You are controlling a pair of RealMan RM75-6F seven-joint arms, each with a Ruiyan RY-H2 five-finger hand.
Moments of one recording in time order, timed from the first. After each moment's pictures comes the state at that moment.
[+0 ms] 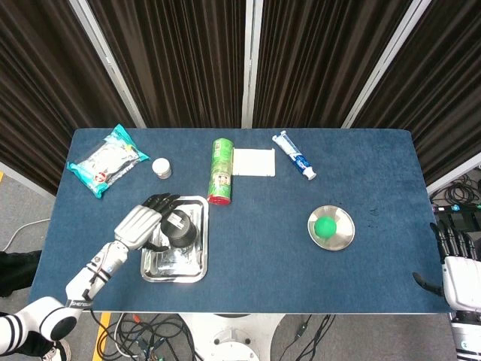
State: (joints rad) left arm -0.58 -1.32 -0.16 -1.61 1.45 0.91 0.03; right arm 0.01 -1.15 0.08 -1.58 -1.46 1.51 0.00
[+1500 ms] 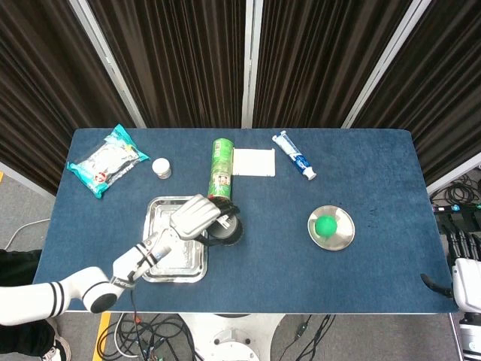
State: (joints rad) left arm -0.88 -1.42 -0.24 -1.64 1.38 0.79 0.13; right arm 0.00 -1.16 0.09 -1.53 -1.42 1.51 0.08
